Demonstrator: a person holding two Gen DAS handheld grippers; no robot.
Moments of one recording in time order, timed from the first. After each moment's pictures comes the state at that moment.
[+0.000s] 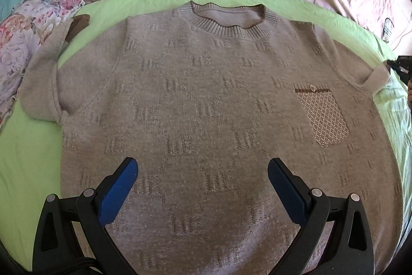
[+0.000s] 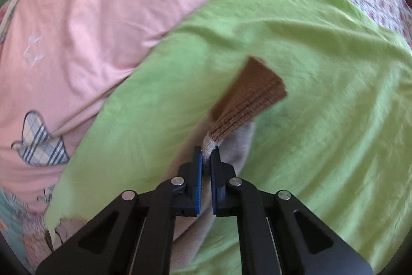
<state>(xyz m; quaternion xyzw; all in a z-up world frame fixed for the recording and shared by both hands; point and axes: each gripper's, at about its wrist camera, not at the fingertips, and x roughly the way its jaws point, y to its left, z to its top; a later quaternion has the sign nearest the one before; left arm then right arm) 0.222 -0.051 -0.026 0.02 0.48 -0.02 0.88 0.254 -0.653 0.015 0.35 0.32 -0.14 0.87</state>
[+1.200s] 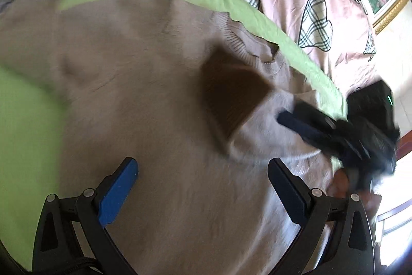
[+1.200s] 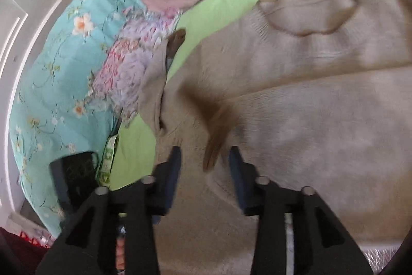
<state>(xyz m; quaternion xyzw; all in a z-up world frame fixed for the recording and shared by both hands) 0.254 0.055 -0.036 -0.22 0.49 -0.13 0.84 0.250 -0.156 -0.006 0.25 0.45 0.35 0.78</state>
